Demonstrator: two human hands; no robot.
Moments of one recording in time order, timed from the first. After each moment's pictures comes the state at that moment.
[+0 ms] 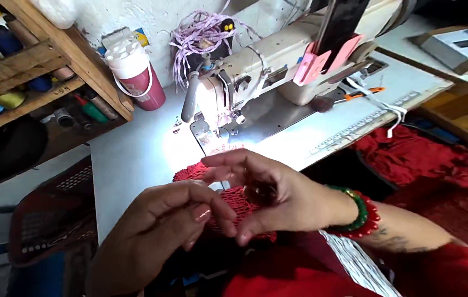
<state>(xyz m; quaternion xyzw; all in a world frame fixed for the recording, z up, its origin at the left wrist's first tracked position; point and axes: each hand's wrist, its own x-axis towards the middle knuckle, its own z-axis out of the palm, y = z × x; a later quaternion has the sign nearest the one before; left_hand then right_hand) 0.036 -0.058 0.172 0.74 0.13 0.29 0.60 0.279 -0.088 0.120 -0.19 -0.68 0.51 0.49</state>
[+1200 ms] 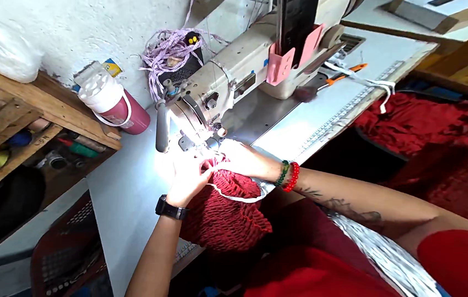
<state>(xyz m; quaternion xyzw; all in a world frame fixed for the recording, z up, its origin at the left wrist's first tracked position) 0.111 0.072 0.032 0.90 0.39 0.04 0.17 0.311 0.015 -0.004 -0.60 -0.70 0.27 0.27</state>
